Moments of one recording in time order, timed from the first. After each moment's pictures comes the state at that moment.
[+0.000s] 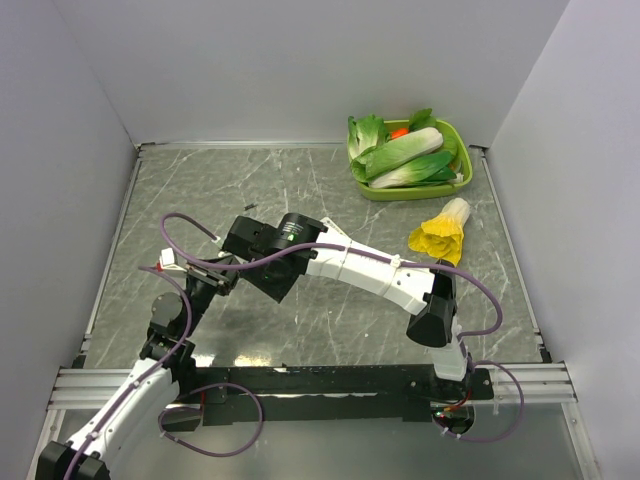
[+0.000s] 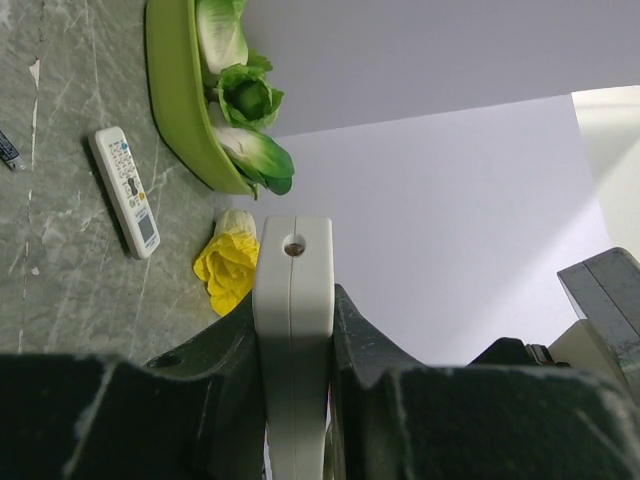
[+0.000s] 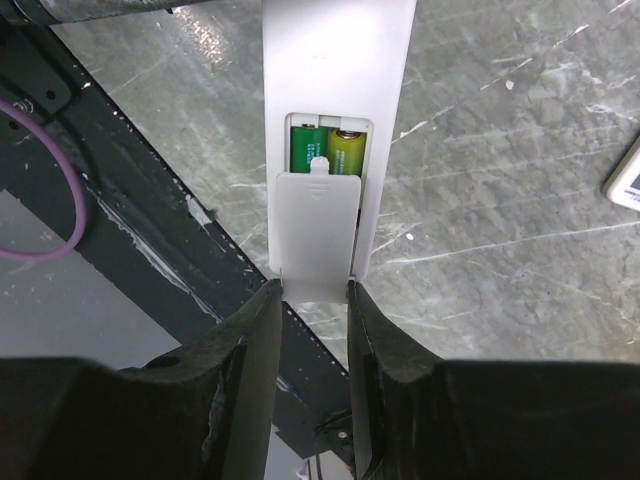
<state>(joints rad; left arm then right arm) -0.33 0.45 0.02 0.56 0.10 -1.47 1.21 1.98 2.12 -1.34 0.12 0.17</state>
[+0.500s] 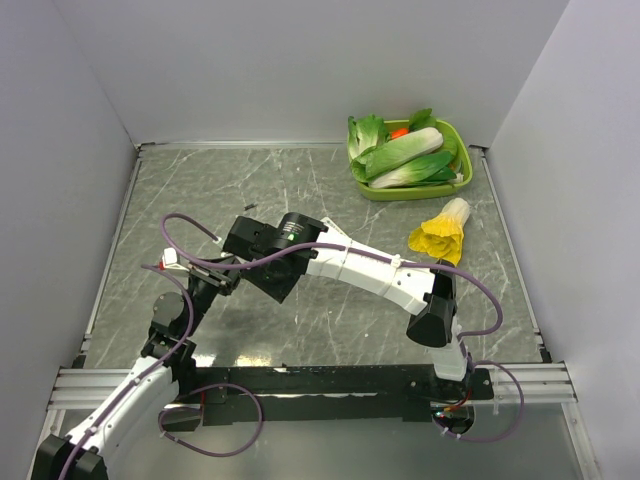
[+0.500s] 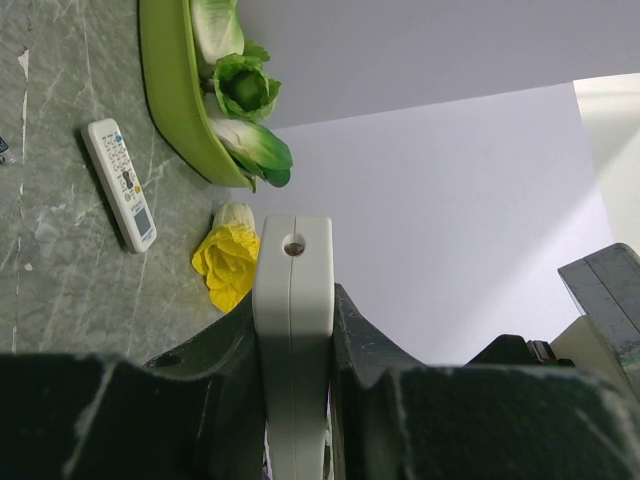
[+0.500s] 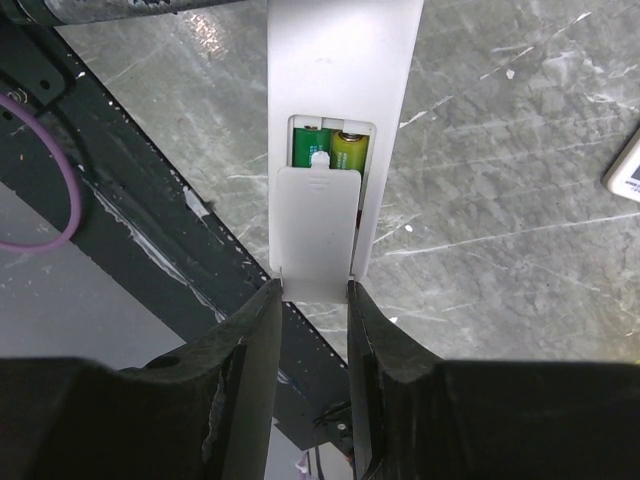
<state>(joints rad) -0.36 0.49 0.02 0.60 0.10 -1.46 1.21 1.98 2.13 -1.36 0.12 0.17</state>
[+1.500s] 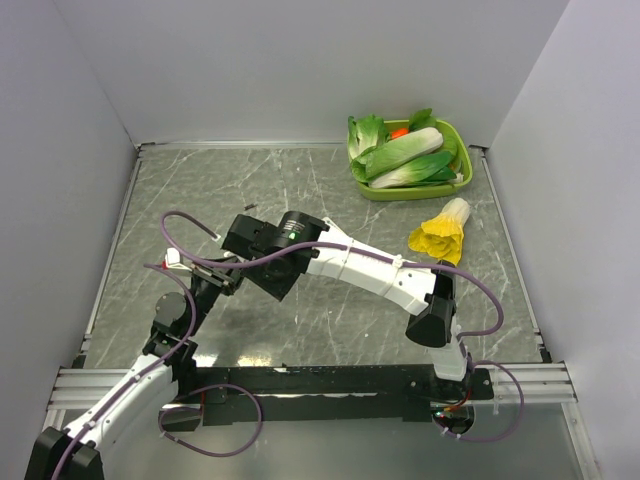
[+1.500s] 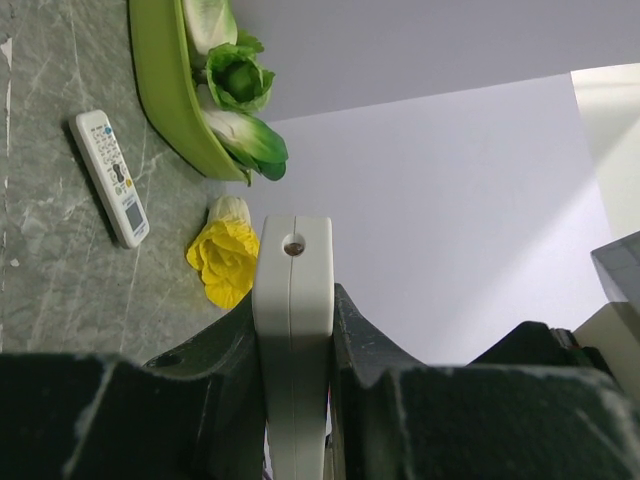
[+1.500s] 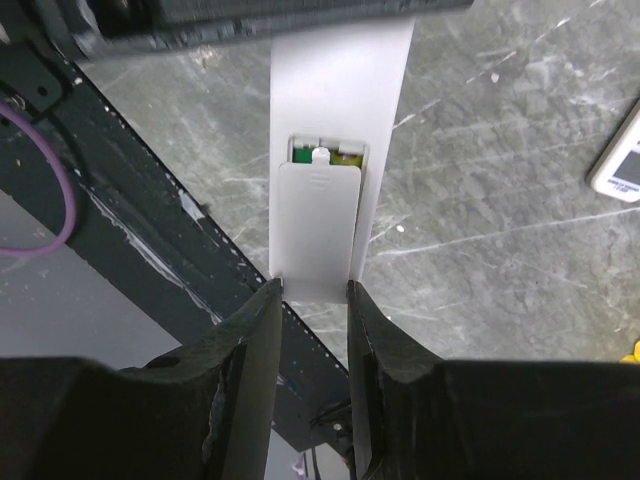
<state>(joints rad) -0.40 0.52 0.02 0.65 0.06 -1.46 1.21 1.99 2.16 -1.38 0.14 0.17</state>
